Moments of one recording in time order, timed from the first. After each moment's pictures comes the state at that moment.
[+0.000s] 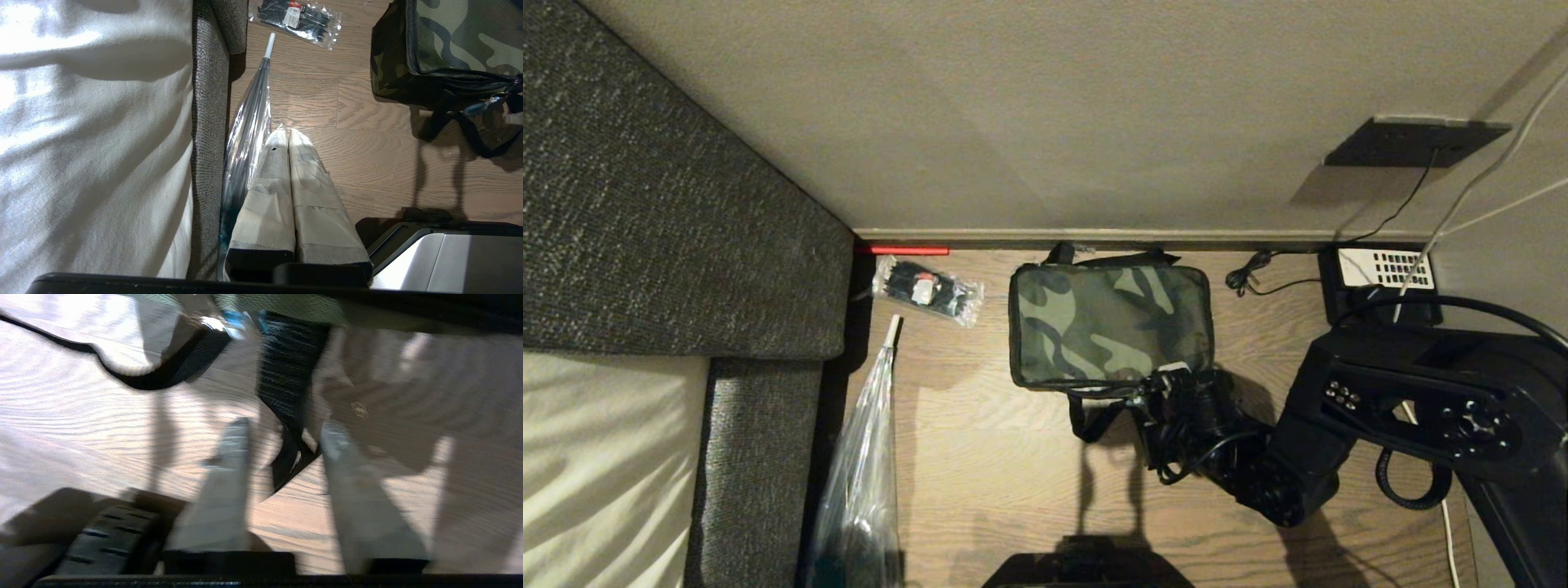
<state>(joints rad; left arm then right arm) 0.00 0.00 0.00 0.00 0.00 0.00 0.50 2.42 -0.91 -0.90 -0.24 0.07</state>
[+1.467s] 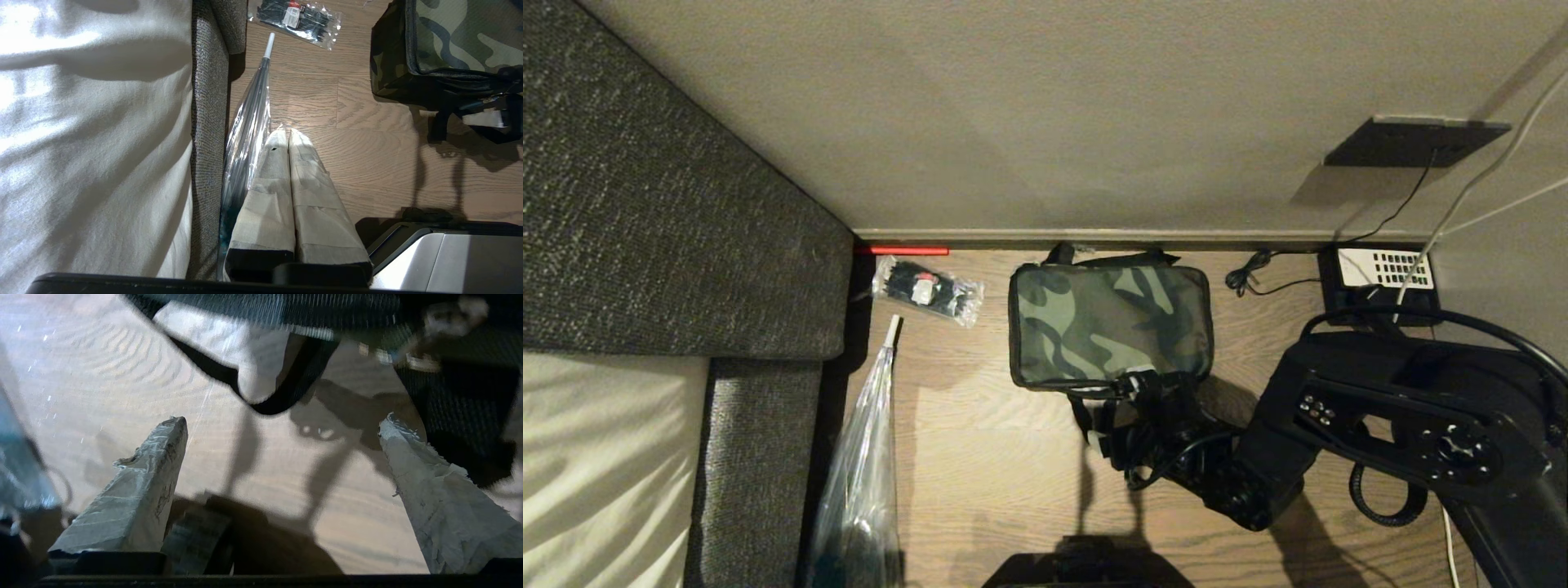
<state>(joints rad) 0.00 0.00 0.00 0.00 0.00 0.00 0.59 2.45 -1.01 -0.86 -0.17 0.16</state>
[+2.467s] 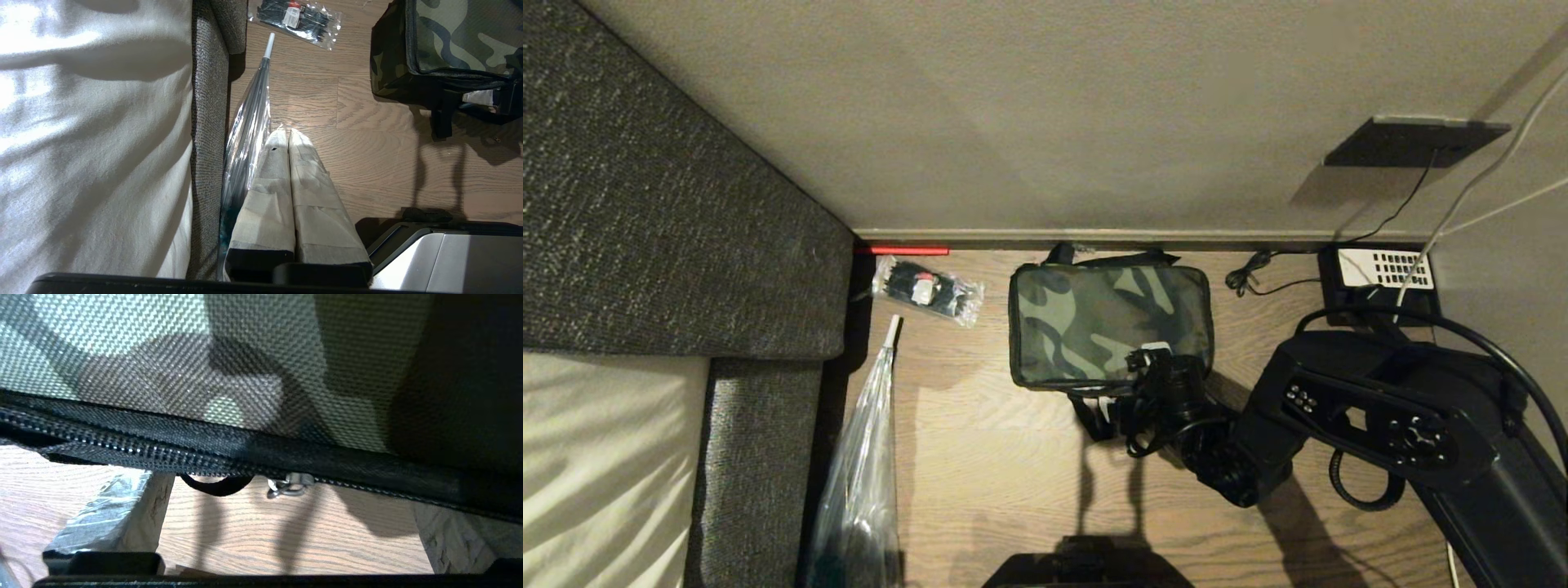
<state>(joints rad) 0.00 0.00 0.00 0.00 0.00 0.00 0.52 2.52 -1.12 -0.95 -0.25 0.16</state>
